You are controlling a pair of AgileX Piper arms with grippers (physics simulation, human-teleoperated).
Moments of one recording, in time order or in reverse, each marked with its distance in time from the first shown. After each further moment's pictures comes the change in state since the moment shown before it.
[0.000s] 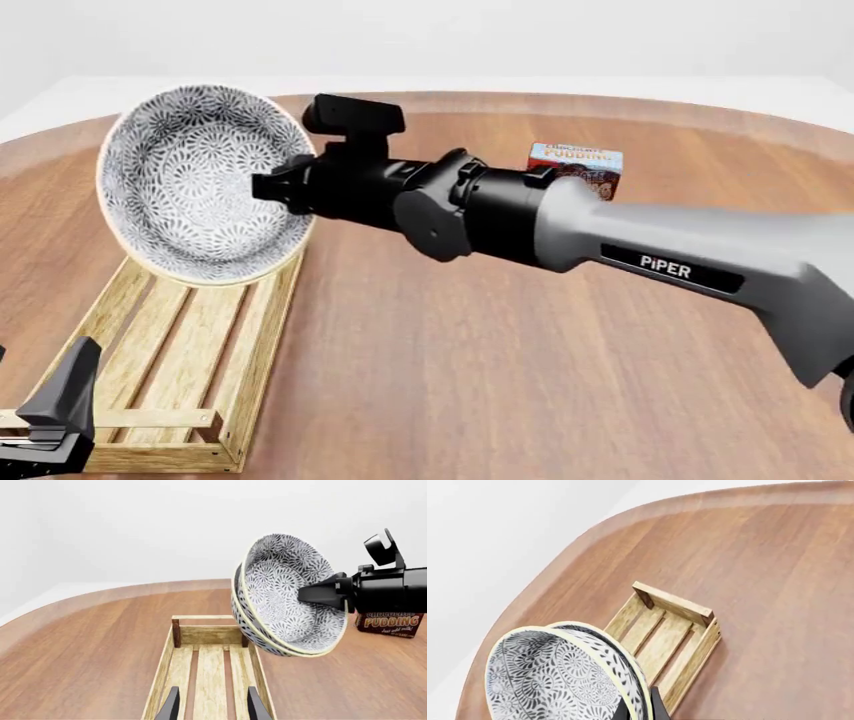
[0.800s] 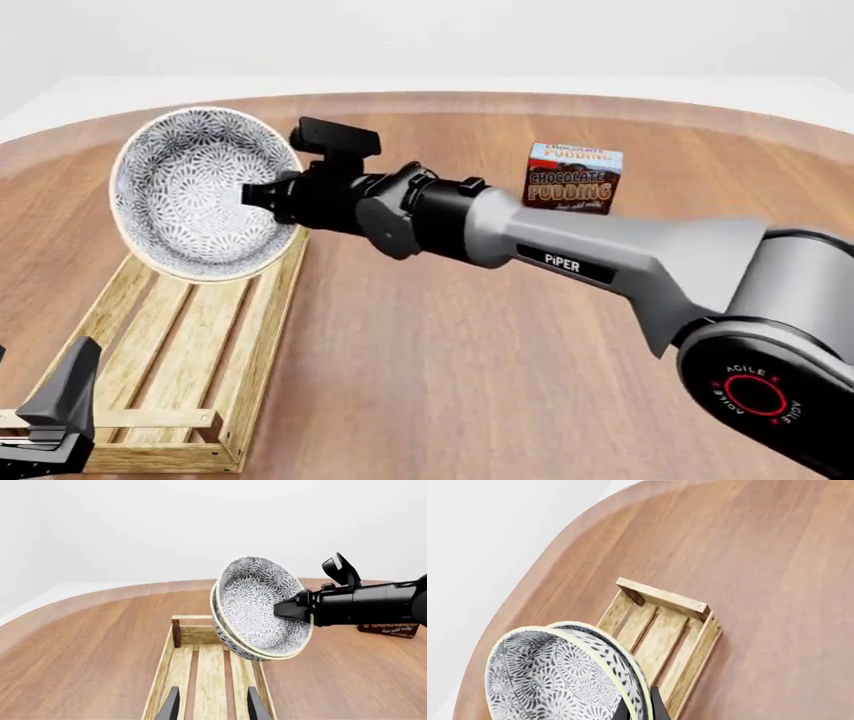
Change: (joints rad) left arm 0.000 0.000 0.000 0.000 0.000; right arm -0.013 0.203 -0.193 0.060 0.094
